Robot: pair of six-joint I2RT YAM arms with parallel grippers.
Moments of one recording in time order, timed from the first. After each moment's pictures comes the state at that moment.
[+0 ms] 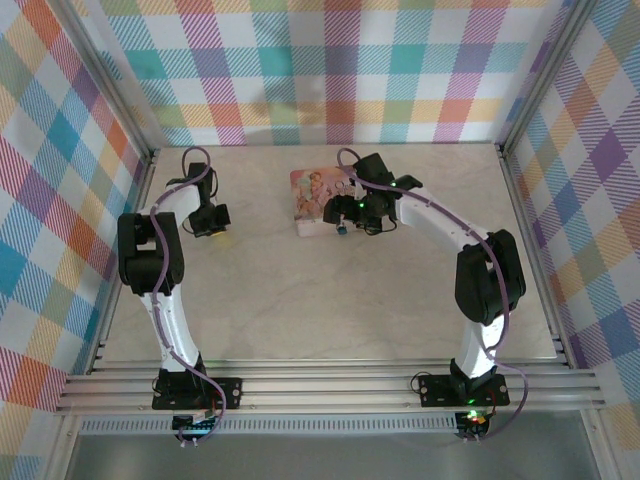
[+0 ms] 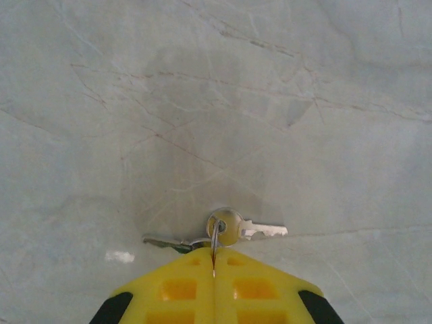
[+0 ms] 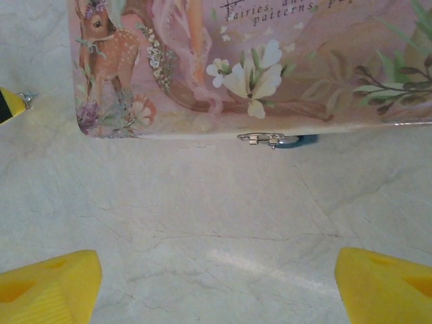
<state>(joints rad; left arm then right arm) 0.03 2.06 1.51 -0.78 0.02 -0.28 0.53 1.84 1.52 -0.70 -0.27 0.57</state>
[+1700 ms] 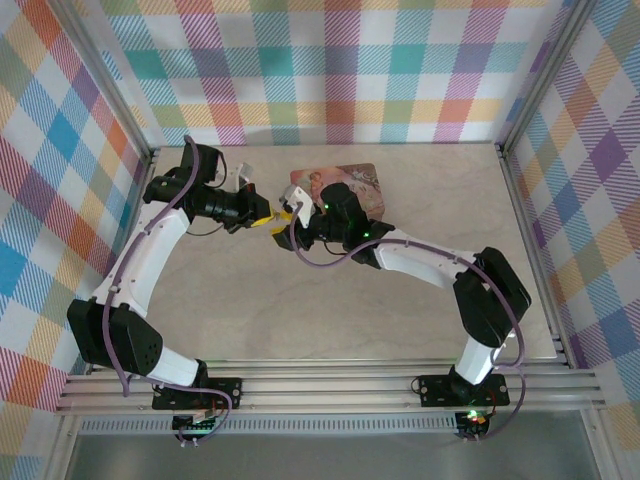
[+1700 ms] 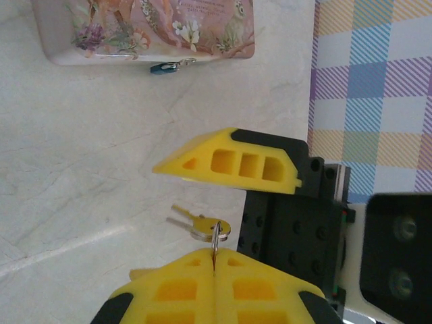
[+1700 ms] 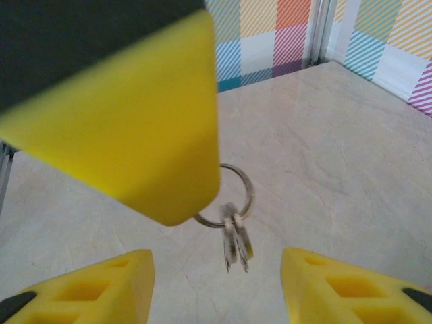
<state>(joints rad) -0.21 1.47 1.48 -1.00 0.70 -0.52 0.80 1.73 1.23 0.16 -0.40 -0.09</state>
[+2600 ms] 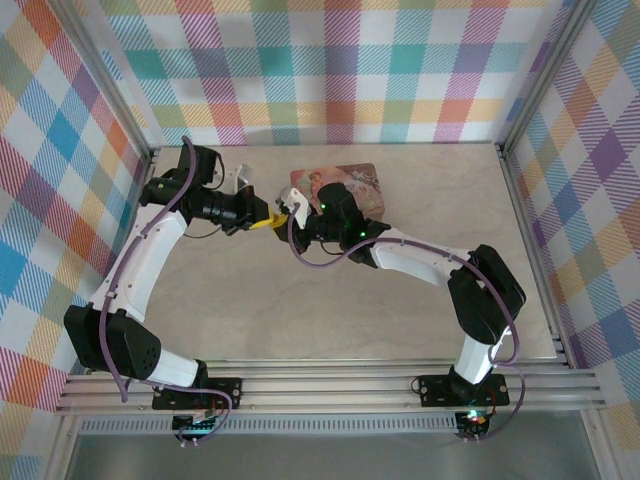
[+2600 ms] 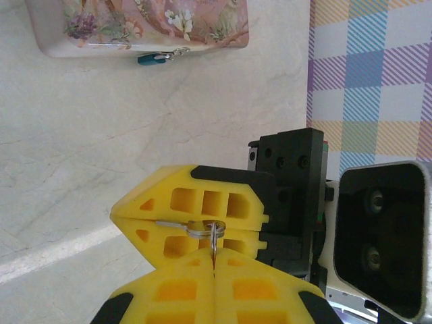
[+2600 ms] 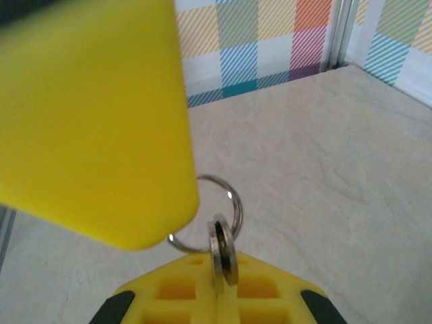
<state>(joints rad) -0.21 1.44 1.48 -1.03 0.71 -0.49 0.80 1.76 1.25 0.16 -0.45 -0.09</state>
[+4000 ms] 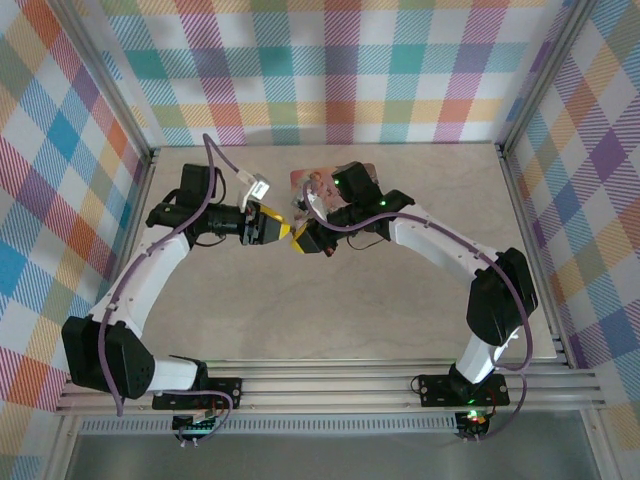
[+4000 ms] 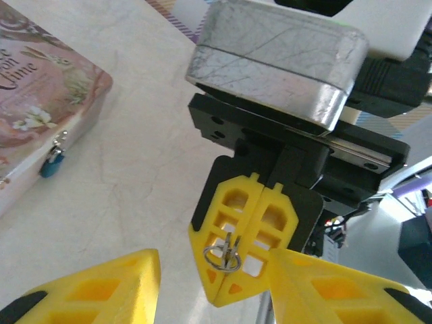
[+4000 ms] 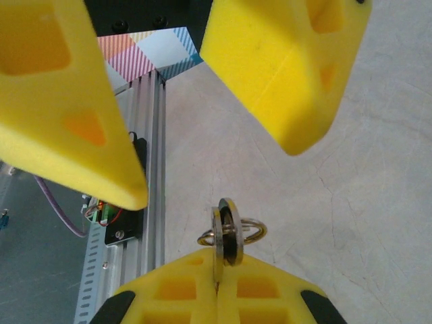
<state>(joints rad) -0.22 1.35 1.23 -0.69 1.03 0.17 0.70 1.71 1.46 -0.55 -0.86 -0.18</state>
